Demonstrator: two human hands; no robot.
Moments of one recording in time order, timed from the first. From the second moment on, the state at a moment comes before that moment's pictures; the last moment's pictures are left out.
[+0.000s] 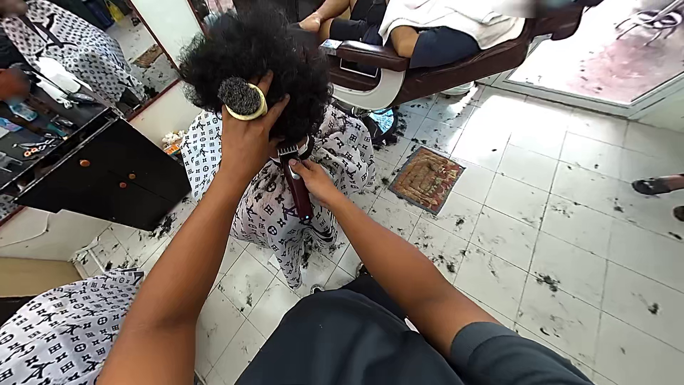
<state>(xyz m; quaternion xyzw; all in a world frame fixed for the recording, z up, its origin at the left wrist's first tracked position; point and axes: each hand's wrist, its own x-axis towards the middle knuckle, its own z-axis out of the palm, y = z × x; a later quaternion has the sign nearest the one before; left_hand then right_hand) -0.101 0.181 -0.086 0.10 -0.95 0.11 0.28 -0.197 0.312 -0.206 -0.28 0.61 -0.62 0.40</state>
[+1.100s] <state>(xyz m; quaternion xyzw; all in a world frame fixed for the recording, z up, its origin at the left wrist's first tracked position) -0.165 0.287 -0.168 0.30 -0.83 -0.40 0.26 -0.361 0.431 -0.253 -0.23 0.54 -0.57 0.57</state>
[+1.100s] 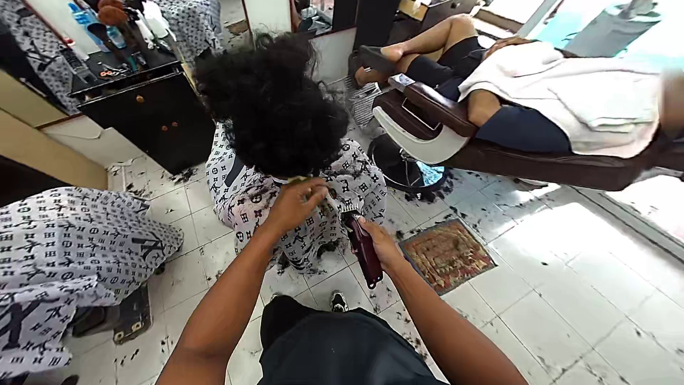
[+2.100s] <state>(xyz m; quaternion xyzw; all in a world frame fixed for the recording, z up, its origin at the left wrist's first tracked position) -0.163 0.270 -0.094 0.39 -0.86 0.21 0.24 -0.321 0.310 -0.206 -0.53 0.52 -0.42 0.52</state>
